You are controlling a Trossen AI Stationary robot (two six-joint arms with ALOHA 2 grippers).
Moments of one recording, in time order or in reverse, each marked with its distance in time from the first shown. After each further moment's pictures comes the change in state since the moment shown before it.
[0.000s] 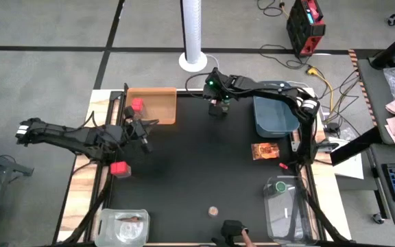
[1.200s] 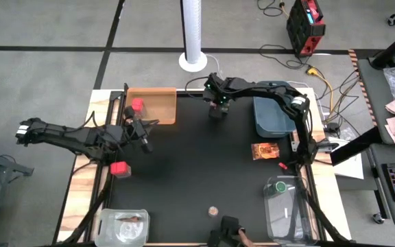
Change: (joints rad) left arm 0.000 0.005 0.000 -0.002 0.000 0.004; right arm -0.050 0.142 0.000 -0.011 -0.088 0.059
